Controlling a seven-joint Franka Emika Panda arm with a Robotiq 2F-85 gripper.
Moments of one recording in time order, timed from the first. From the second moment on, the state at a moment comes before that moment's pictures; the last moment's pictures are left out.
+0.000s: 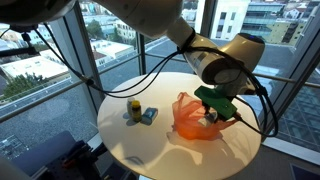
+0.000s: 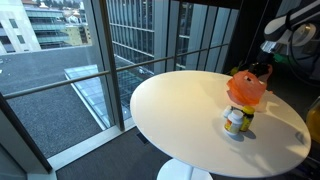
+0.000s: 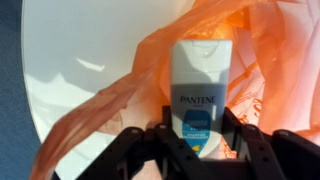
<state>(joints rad) -0.45 0.58 -0.02 -1.67 0.21 2.26 -0.40</state>
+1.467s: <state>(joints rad) -0.45 0.60 -0.05 -1.69 0.23 2.29 -0.55</state>
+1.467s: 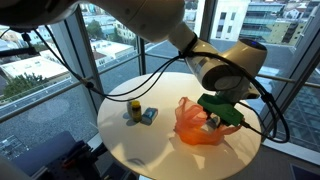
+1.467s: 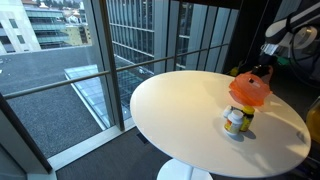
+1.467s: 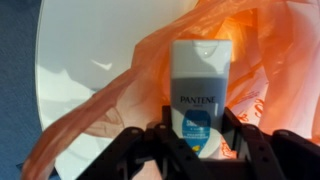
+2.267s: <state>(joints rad) -0.43 0.64 -0.03 -1.76 0.23 2.38 -0.55</state>
